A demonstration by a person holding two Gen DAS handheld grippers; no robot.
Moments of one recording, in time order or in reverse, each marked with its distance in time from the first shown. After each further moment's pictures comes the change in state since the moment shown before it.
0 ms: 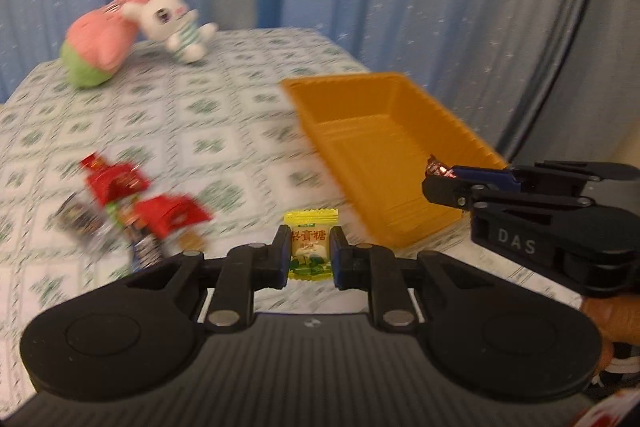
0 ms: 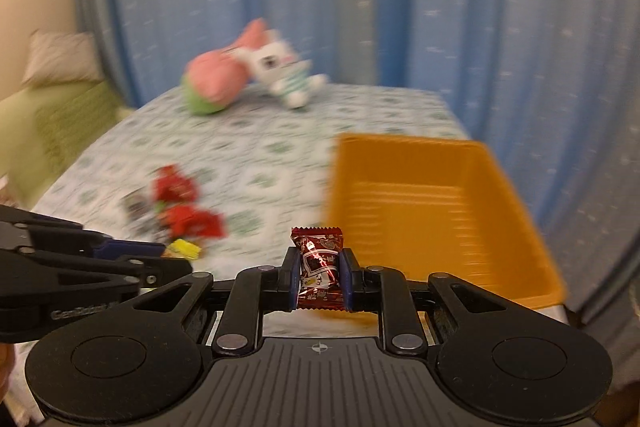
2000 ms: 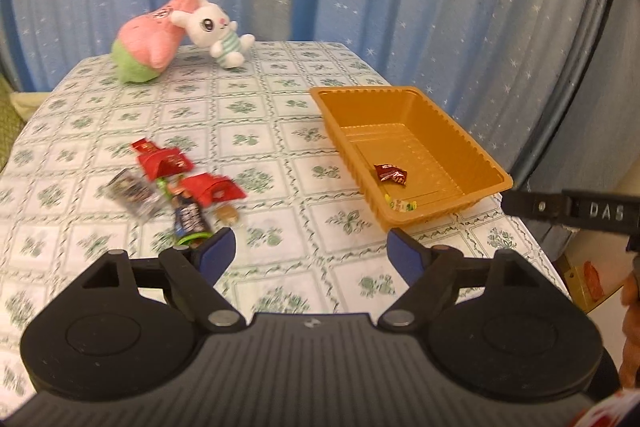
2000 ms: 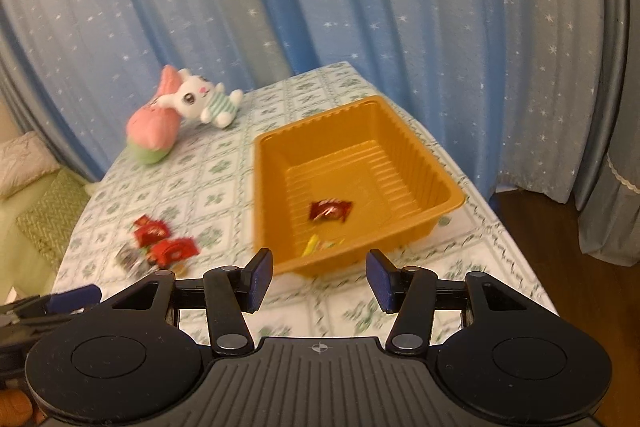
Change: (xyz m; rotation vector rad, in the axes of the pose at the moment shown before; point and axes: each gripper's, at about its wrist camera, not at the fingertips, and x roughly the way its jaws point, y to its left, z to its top) left arm -0.074 0.002 -0.032 -0.083 -0.037 0.106; right arm -0.089 -0.053 -0.010 0.364 0.039 -0.035
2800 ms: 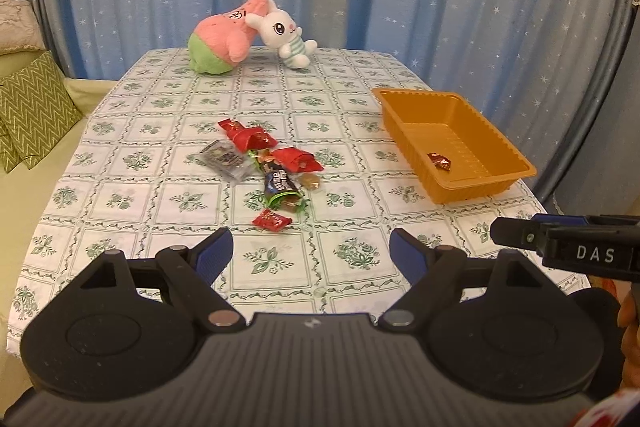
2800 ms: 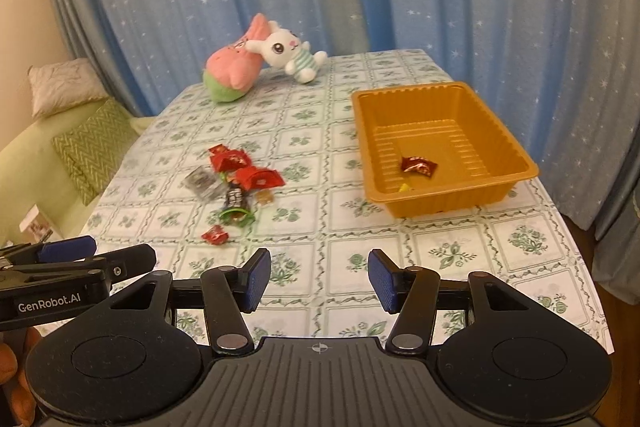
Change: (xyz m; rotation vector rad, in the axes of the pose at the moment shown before) left arm -0.080 0.050 -0.045 -0.057 -0.035 0.105; right arm -0.031 0.093 -0.060 -0.193 0.061 0.071
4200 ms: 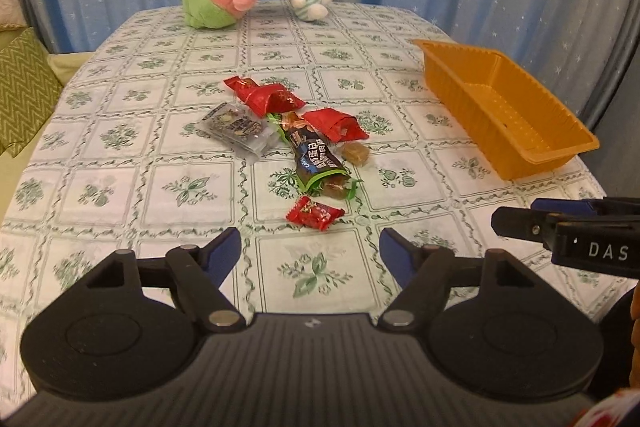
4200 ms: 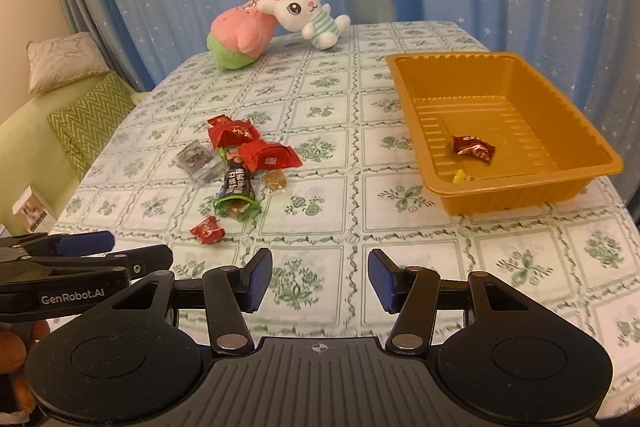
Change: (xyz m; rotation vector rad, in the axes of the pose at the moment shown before) left arm 0.120 0.049 0.000 0.037 0.114 -0.012; right arm 0.112 0.009 -0.001 -0.025 0.064 0.035
